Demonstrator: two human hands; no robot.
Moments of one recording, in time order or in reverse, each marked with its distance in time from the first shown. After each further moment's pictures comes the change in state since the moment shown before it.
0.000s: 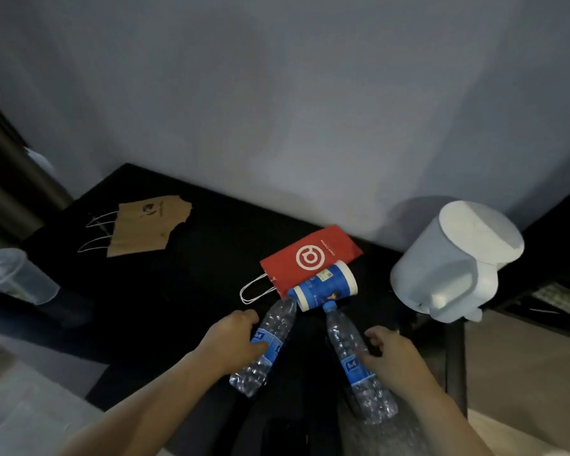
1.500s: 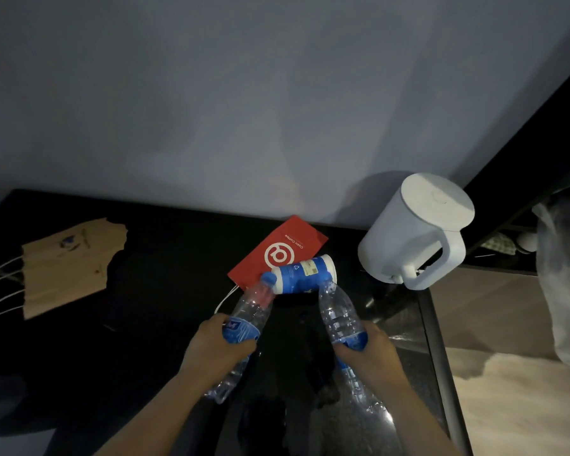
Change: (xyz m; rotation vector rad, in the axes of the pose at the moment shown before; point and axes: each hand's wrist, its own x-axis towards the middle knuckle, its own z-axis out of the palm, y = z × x) left_hand 0.061 -0.045 -0.005 -0.382 -0.004 -0.007; right_hand 0.011 -0.018 0.064 0.358 0.325 0.321
